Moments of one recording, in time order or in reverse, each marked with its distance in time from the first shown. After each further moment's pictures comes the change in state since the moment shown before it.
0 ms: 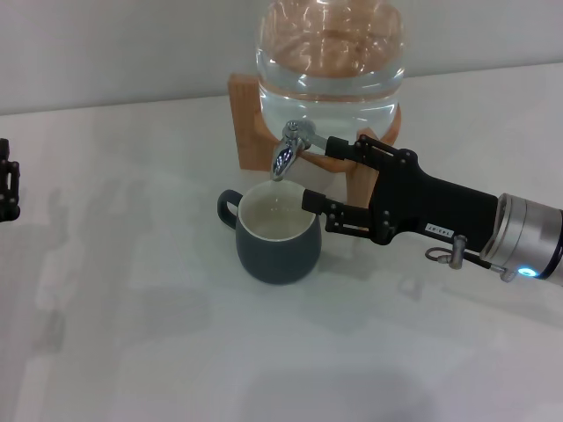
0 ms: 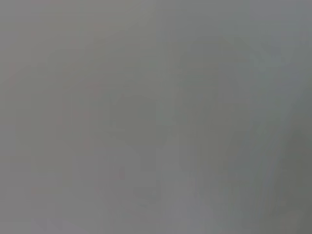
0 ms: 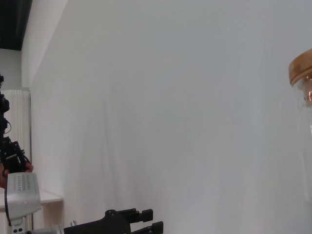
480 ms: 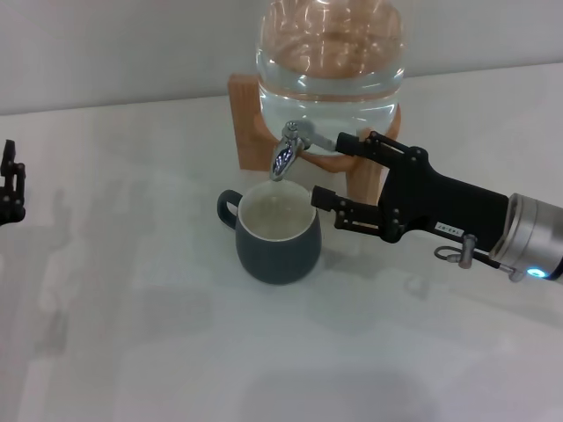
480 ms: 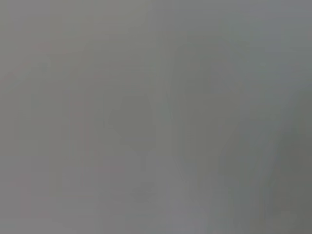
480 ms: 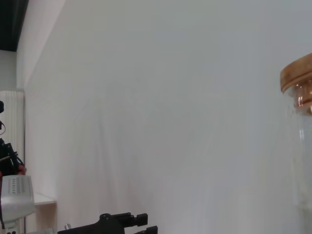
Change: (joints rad) left arm 0.000 -0.002 0.013 0.000 0.000 0.000 -0.001; right arm -0.028 -0.002 0.010 -0.029 0.000 0.003 -0.001
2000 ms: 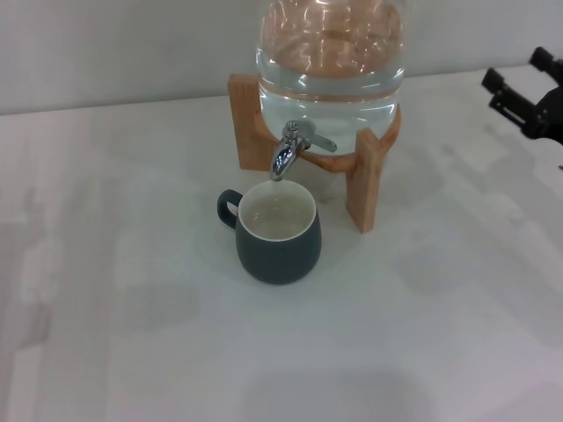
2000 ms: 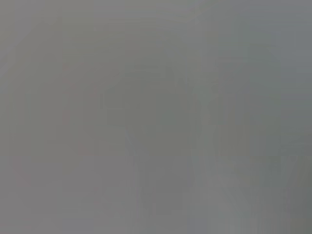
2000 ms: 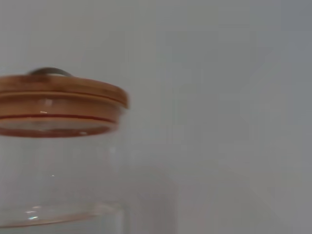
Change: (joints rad) left arm -0.017 0.003 -0.027 -0.005 -0.101 -0.027 0.003; right arm -0.097 -0.006 0.518 -0.022 -0.001 -0.205 -0.066
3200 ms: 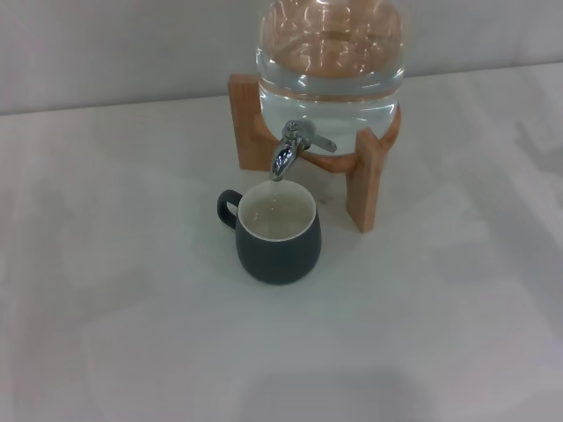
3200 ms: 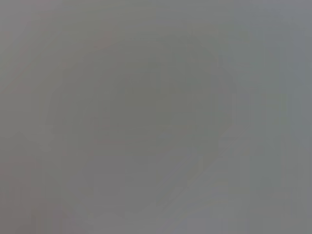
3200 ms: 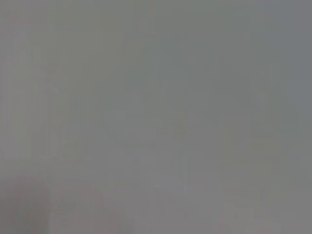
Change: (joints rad) left arm -0.059 0.003 -0.023 -0.049 -0.286 -0.027 -0.079; right arm 0.021 -0.001 0.316 0.080 0.000 -0.043 -0.149
